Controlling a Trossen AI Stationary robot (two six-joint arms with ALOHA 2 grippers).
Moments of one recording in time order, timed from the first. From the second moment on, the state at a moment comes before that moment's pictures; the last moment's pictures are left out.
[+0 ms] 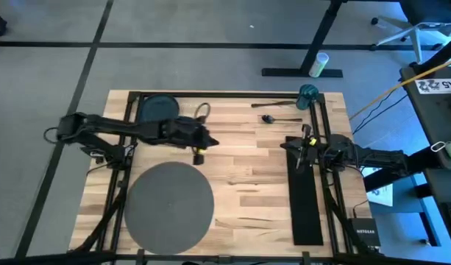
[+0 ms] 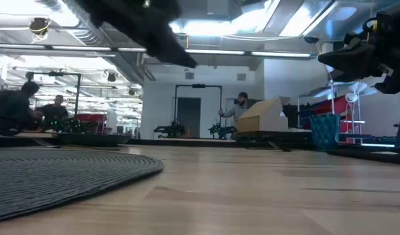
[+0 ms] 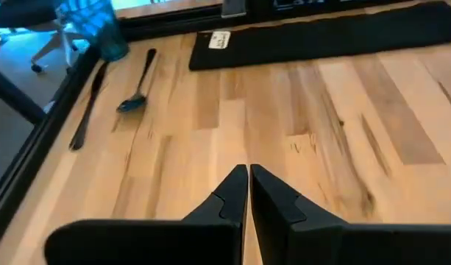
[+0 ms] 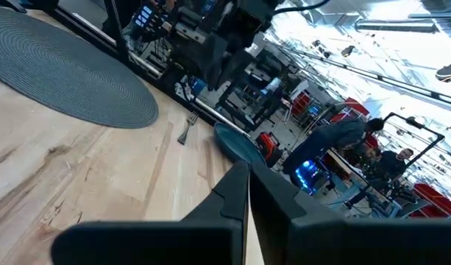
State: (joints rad) left arm 0.10 1.45 0.92 0.01 -0.01 0.22; right arm -0.08 0.00 0.01 0.01 0.01 -0.66
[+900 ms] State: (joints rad) left arm -0.04 1.98 1.36 0.01 0.04 0.31; right arm -0.08 0.01 0.01 0.01 0.01 -0.66
